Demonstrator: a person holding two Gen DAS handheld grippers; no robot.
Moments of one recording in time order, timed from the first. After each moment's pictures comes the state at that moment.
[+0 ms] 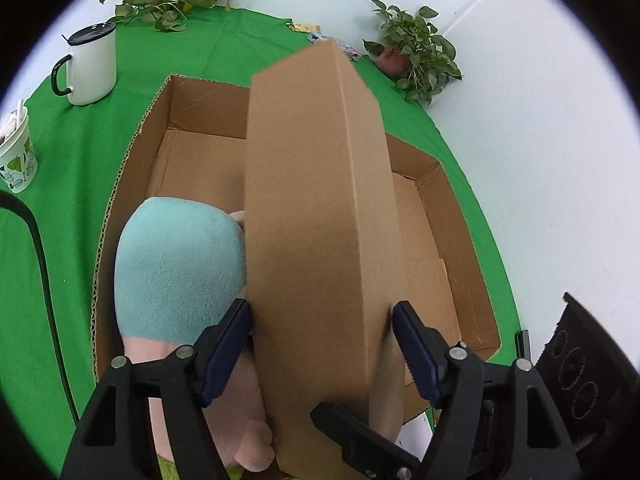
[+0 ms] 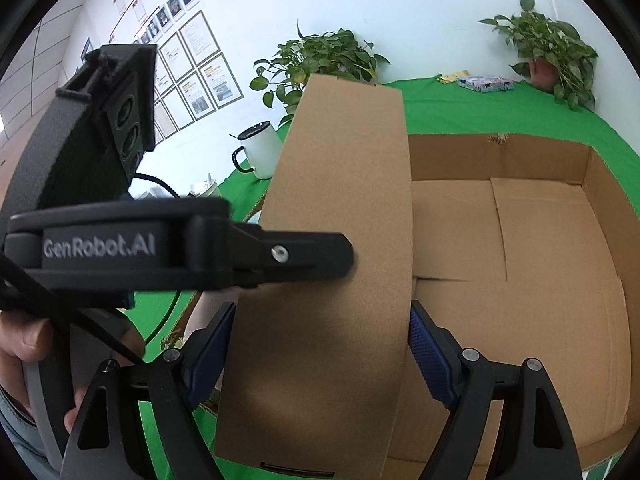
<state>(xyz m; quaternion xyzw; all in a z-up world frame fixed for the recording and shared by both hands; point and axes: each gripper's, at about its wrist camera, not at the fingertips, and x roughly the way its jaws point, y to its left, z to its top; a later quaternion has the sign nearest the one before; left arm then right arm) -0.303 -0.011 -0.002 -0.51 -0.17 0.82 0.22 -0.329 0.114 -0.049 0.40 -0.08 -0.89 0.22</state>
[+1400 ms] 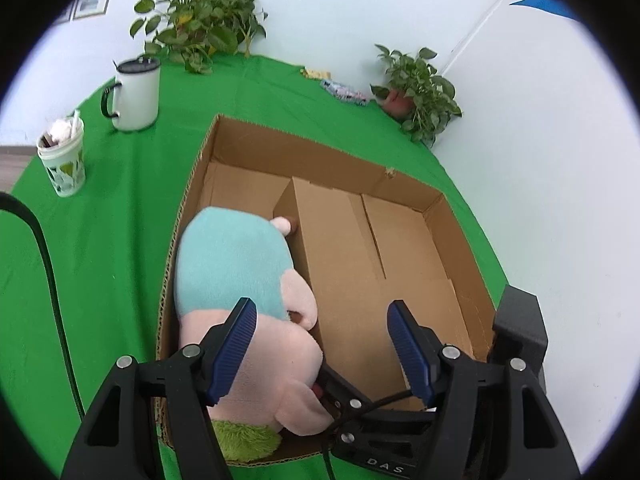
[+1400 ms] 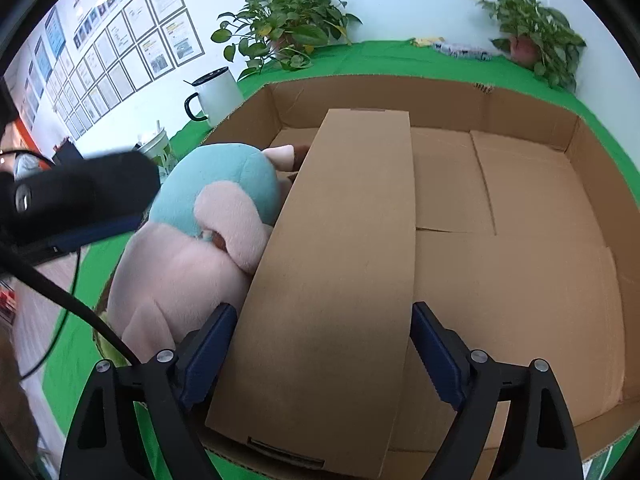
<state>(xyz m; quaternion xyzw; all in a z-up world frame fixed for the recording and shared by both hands) -0.256 -0.048 0.012 -0.43 -0.16 0.87 0.19 -0.333 0.096 -0.100 0.46 -0.02 -0.88 0.15</state>
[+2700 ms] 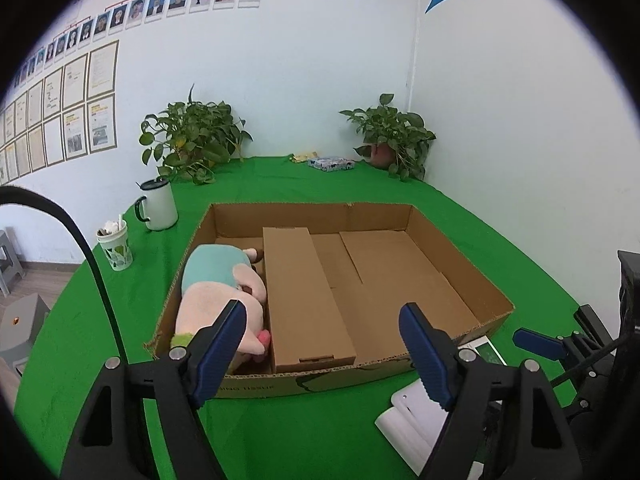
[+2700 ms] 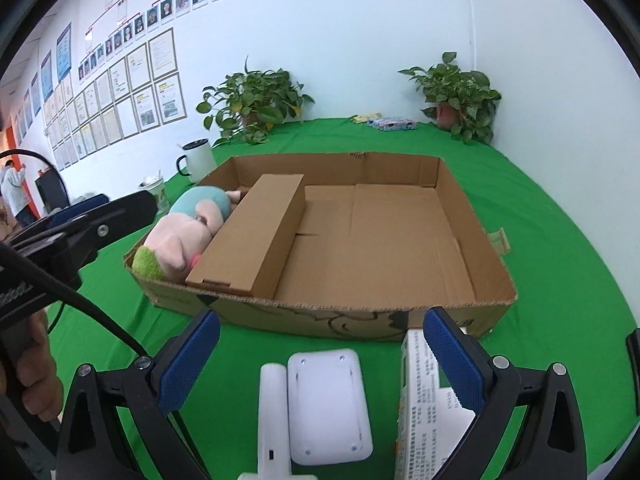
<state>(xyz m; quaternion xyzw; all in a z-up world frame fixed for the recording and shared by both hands) -0.116 0.037 0.032 -0.27 -0.02 0.95 0.13 -0.149 0.222 -0.021 0.34 -0.01 -0.94 0.08</state>
